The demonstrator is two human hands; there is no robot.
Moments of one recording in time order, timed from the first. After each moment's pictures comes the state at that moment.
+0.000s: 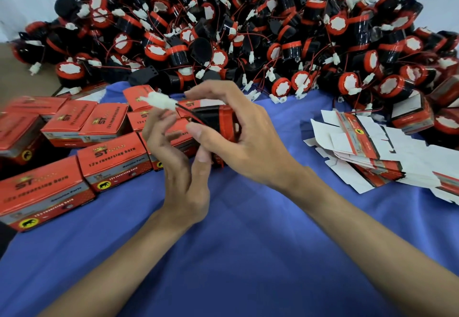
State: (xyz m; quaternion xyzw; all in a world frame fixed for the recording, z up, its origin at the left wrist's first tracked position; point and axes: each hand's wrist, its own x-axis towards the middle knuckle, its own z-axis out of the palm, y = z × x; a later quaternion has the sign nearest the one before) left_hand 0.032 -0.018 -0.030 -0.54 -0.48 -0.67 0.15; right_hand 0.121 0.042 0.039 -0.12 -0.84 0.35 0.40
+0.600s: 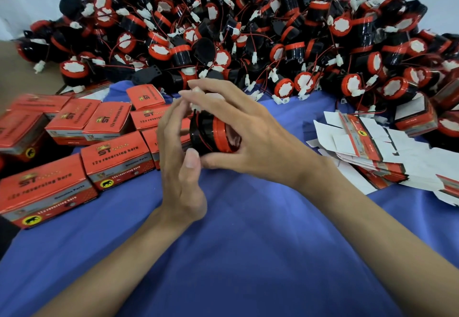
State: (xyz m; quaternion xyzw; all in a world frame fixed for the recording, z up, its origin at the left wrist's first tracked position) left_hand 0.024 -0.022 -0.029 -0.54 -0.49 -0.68 0.05; right_hand 0.129 0.054 0.045 -0.05 -0.94 0.18 0.29
